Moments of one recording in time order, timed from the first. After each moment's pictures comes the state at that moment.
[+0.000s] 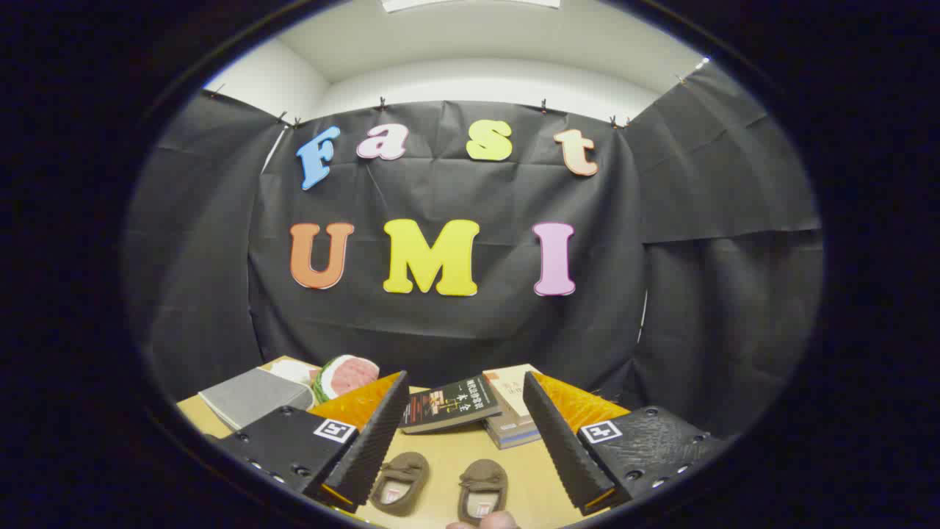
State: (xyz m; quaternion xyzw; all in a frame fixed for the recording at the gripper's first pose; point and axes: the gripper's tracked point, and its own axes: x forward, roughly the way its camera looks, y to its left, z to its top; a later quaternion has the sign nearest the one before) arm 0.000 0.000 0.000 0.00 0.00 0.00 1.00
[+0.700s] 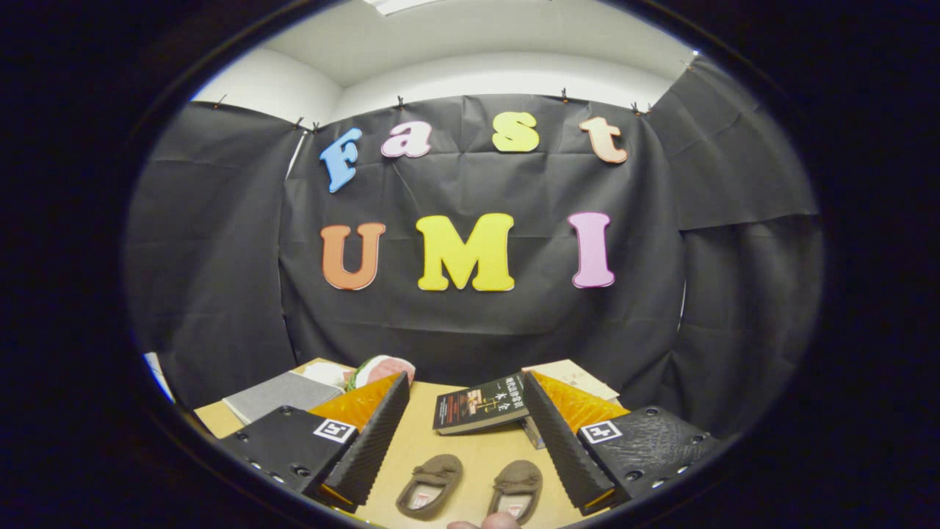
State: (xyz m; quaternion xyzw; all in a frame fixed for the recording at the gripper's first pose) arm 0.018 0.037 -0.012 0.02 0.02 0.07 1.00
